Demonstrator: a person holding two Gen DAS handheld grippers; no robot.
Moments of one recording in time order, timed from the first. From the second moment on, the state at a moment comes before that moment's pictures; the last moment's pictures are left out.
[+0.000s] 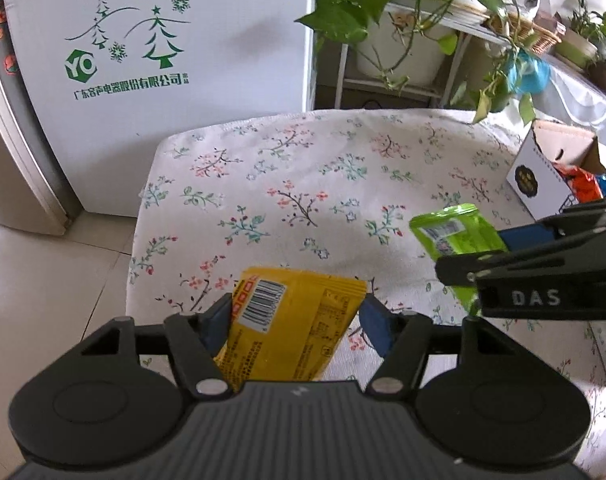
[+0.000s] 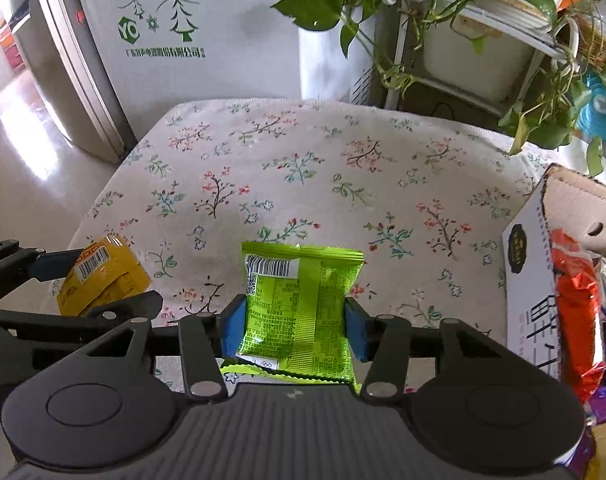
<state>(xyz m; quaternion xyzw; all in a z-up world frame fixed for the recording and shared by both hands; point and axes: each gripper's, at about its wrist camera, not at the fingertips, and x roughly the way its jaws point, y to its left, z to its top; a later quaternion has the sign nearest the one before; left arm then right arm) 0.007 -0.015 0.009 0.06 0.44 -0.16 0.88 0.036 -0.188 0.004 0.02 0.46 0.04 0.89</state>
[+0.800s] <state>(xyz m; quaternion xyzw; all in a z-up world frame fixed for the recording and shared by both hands) -0.006 0.009 0.033 -0.05 0.41 -0.10 0.91 0.007 -0.202 0.047 0.03 0.41 0.04 0.91</state>
